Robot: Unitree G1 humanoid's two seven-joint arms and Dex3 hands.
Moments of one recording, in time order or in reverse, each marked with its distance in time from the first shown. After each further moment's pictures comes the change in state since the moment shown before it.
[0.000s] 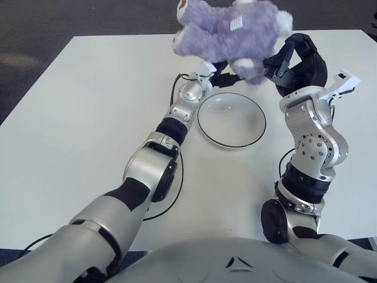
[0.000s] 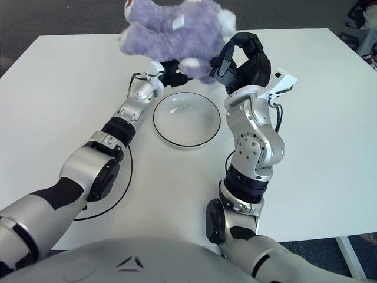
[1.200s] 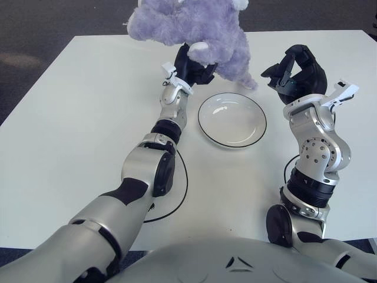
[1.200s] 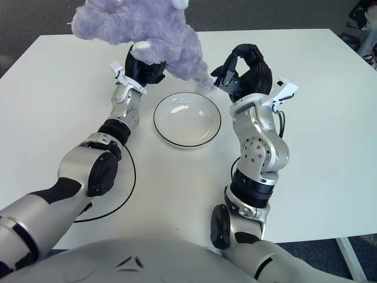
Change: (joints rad) left arm -0.013 -0.003 0.173 0.148 -0.181 -0.344 -0.109; right arm 0.053 -0.026 -0.031 0.037 0.018 0.010 0.074
